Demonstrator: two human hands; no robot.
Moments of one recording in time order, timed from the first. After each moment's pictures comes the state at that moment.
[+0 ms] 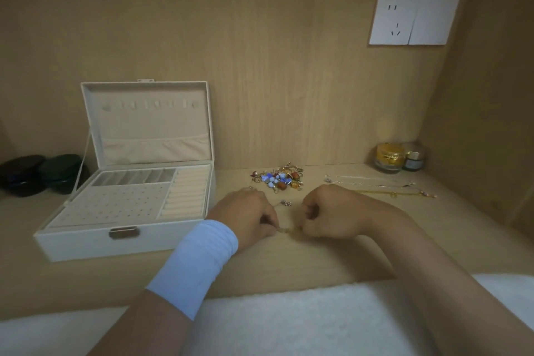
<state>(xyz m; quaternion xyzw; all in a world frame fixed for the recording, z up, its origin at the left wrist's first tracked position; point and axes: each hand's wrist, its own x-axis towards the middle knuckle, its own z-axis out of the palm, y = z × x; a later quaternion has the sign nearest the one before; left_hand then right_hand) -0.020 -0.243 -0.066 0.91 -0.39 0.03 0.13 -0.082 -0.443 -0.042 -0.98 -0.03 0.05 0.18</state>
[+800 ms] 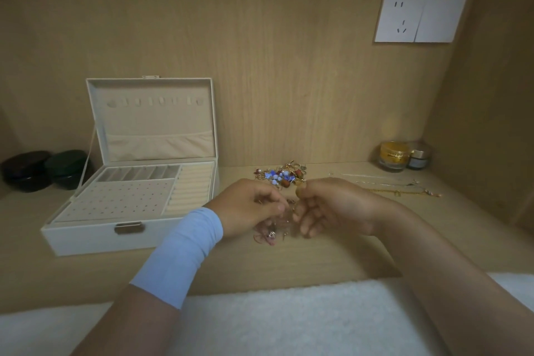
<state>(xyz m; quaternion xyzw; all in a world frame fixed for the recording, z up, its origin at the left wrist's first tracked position) -0.030 -0.234 -0.047 0.81 -0.31 -0.14 0.47 -0.080 -0.429 -0.040 -0.76 0.02 0.16 0.63</state>
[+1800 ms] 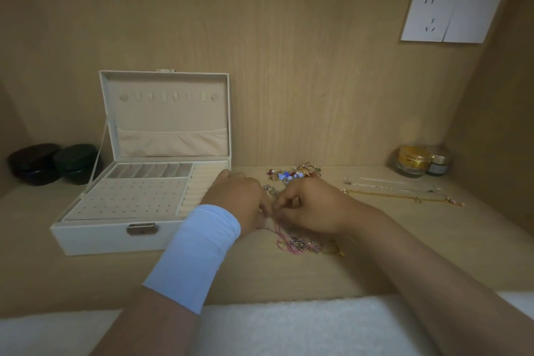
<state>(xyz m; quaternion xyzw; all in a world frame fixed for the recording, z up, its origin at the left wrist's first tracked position) -0.005 -0.216 -0.046 0.94 -0.33 0.08 0.01 -0.033 -0.396 -0.057 -0.97 -0.15 -0.03 0.19</state>
